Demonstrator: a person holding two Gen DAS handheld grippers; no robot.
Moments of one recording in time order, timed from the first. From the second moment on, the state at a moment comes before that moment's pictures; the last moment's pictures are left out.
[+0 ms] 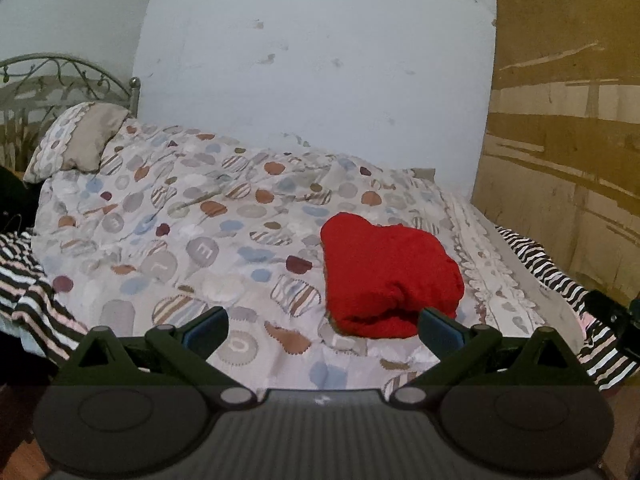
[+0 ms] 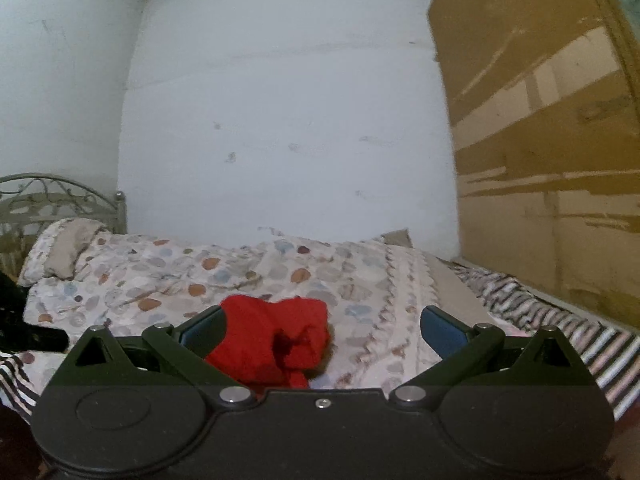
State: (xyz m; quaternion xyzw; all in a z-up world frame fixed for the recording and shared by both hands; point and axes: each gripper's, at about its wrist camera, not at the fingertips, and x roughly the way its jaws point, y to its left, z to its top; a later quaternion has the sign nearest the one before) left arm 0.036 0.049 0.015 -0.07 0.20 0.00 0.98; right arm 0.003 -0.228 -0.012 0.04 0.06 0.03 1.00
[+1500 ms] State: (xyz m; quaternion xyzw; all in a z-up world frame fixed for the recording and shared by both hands) left arm 0.046 0.056 -0.017 -0.06 0.24 0.00 0.97; right arm 0.012 -0.223 -0.045 0.04 0.14 0.02 0.99
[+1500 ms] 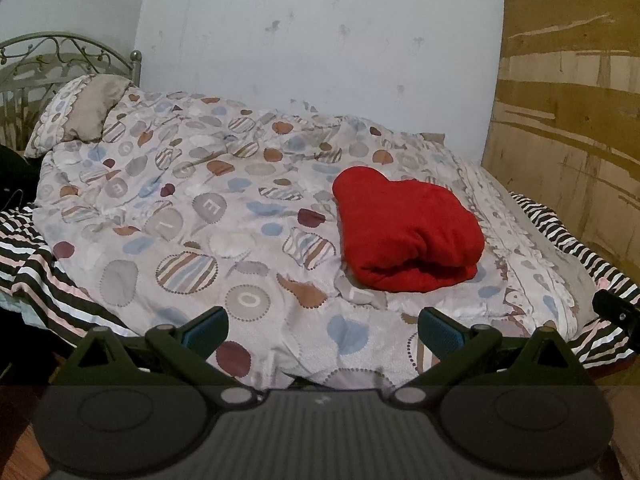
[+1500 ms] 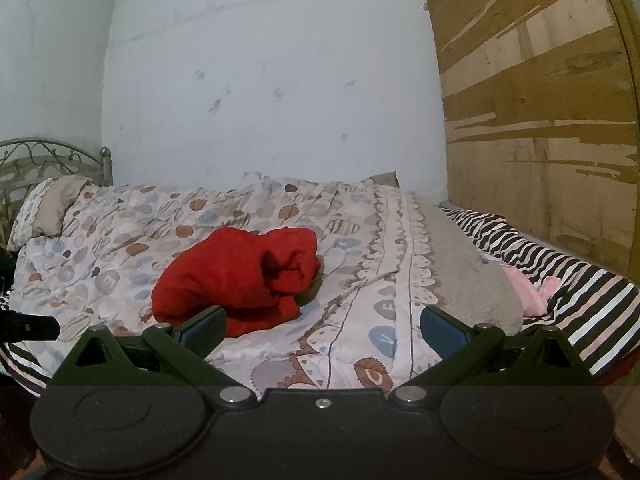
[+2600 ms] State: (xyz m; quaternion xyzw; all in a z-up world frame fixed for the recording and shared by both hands) left arm 0.055 0.054 -0.019 -0.05 0.28 0.01 0.96; right arm 0.013 -0.225 -0.048 0.04 0.15 0.02 0.99
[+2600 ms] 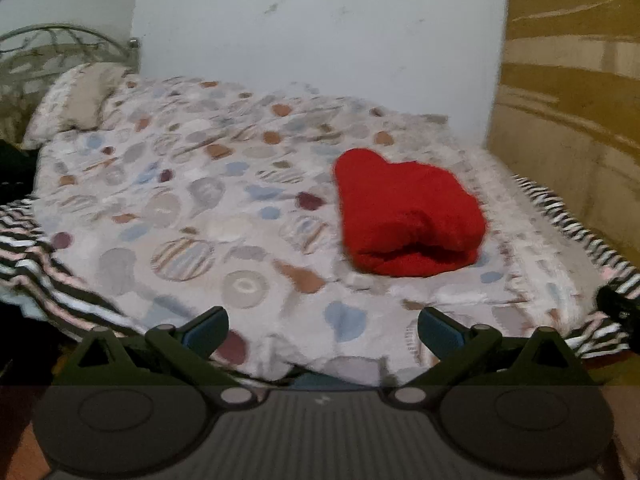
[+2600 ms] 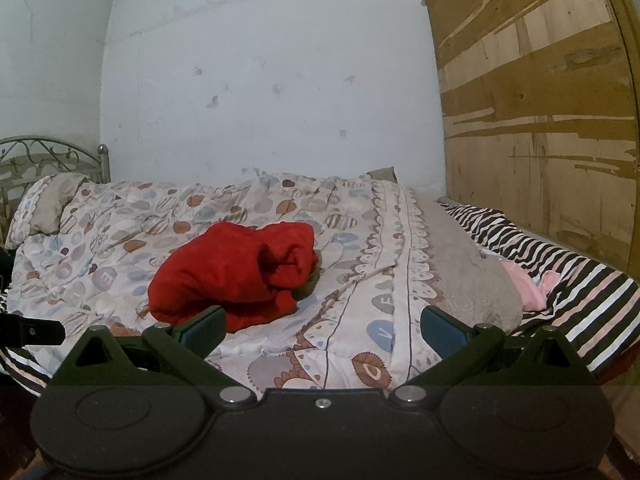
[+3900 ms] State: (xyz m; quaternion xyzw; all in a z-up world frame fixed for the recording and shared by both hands) left arm 0.093 0.058 -0.025 -0.03 0.30 0.01 0.95; right arm 0.043 -0.210 -0.057 0.03 0.18 0.02 0.98
